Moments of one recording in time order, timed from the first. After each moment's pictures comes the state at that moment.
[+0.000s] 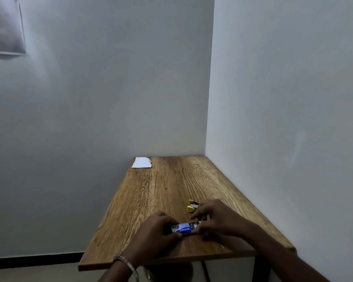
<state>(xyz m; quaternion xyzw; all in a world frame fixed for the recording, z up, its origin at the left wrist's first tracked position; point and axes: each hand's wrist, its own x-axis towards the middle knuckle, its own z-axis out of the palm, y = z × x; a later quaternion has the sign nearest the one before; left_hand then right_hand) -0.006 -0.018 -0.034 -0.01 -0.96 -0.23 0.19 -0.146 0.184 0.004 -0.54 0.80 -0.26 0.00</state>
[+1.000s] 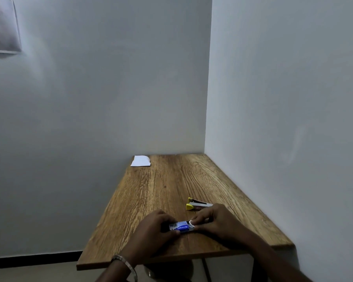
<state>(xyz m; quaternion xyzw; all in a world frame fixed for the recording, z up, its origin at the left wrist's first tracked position) -0.005 -0.019 -0.031 0.00 -0.95 -0.24 0.19 -0.135 0.193 -0.017 -0.47 0.78 -0.41 0.05</state>
